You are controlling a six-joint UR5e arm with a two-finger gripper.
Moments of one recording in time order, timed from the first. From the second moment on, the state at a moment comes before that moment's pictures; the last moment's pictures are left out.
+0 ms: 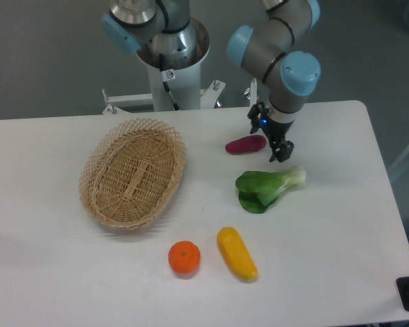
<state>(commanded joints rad) 2.81 -1.75 -2.14 -0.94 1.52 1.91</state>
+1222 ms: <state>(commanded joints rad) 2.80 -1.76 -2.20 -0.82 1.52 1.89</state>
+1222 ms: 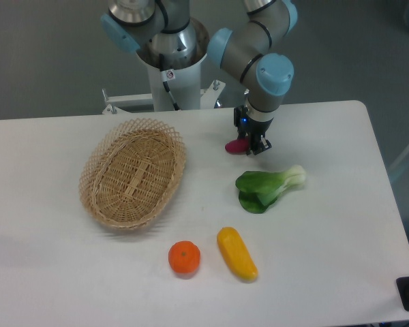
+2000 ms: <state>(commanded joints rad) 2.79 -1.74 -1.91 -1.04 1.52 1.76</state>
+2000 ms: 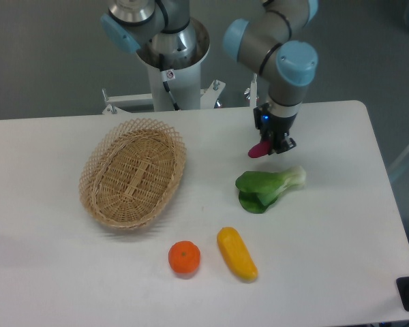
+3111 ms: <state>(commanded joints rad) 2.70 -2.02 -1.45 -1.10 1.52 1.54</state>
